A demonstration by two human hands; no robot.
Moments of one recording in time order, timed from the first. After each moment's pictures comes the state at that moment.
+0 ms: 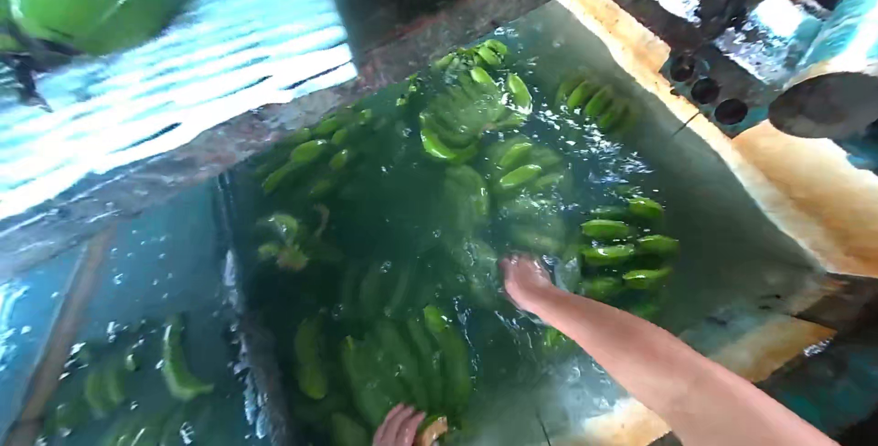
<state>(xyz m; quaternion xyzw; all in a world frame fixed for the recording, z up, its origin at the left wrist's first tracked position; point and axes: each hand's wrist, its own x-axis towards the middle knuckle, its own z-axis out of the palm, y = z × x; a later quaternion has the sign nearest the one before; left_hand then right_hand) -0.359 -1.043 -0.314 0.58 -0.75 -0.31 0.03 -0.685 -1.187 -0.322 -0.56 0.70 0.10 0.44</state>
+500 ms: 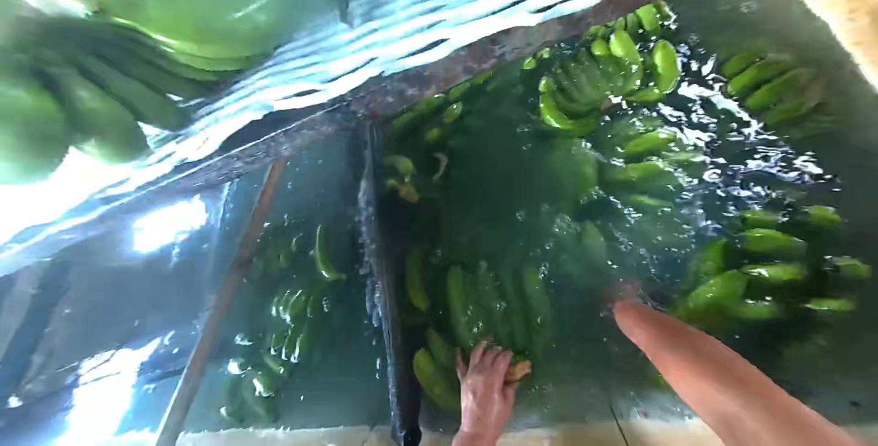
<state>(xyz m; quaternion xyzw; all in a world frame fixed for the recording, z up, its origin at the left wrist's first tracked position) -0.400 -1.047 -0.305 0.64 -0.70 -0.31 -0.03 -0.657 -1.159 -0.366 -0.44 0.74 0.18 0.48</state>
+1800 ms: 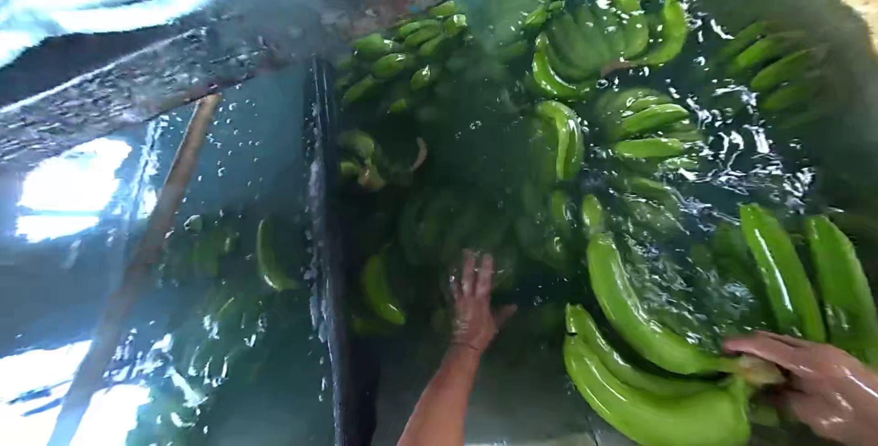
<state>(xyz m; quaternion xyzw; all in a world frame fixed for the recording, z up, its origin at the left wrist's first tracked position) -0.436 -1.149 -0.362 0.65 -0.73 -0.22 0.07 -0.830 -1.055 -0.257 -0.70 0.59 -0.06 0.40</state>
